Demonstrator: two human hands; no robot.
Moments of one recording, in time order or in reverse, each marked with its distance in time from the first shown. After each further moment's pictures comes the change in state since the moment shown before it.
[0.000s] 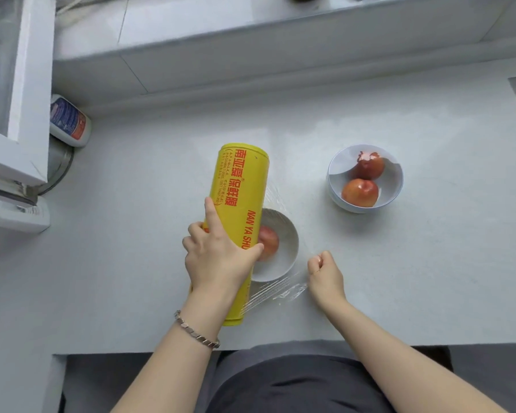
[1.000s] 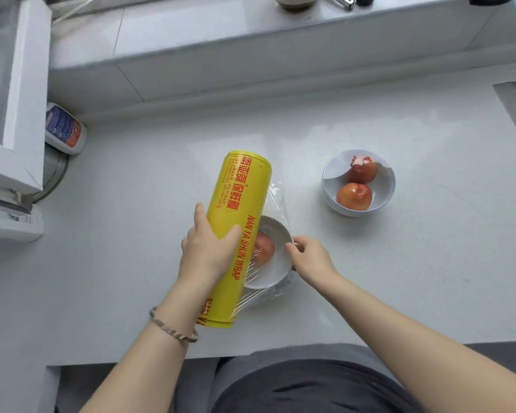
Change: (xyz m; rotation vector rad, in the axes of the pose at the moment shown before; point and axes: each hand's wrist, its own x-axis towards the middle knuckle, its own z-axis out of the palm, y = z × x) left_hand 0.019 -0.005 -0.017 -0.272 -0.175 -0.030; right_hand 0.015 -0.046 -0.004 -0.089 -0.223 -0.119
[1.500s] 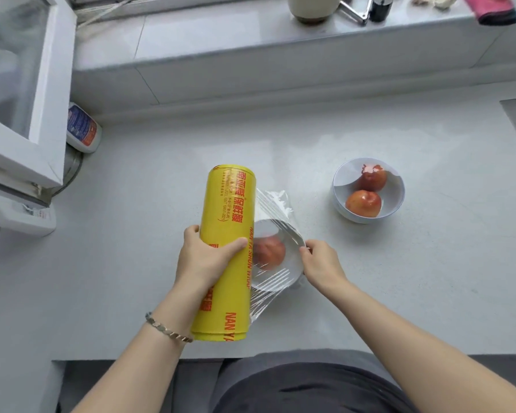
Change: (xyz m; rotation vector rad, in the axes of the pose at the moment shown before) left_hand 0.008 -0.034 -0.005 -0.278 0.041 -0.123; right_hand -0.002 -0.003 -0.001 -0.135 0.072 0.018
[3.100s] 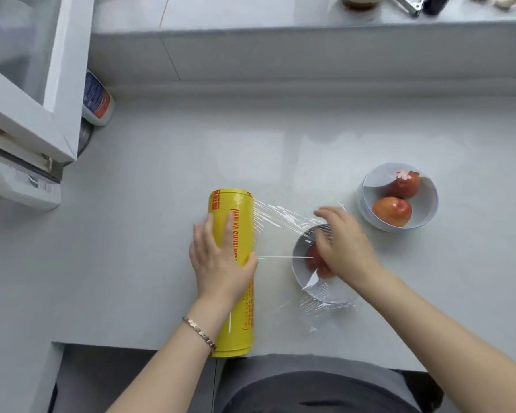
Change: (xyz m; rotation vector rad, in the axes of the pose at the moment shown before) left_hand 0.018 -0.053 0.024 0.546 0.166 0.363; right_hand 0.004 -0.040 -0.020 -0.339 0.106 -0.464
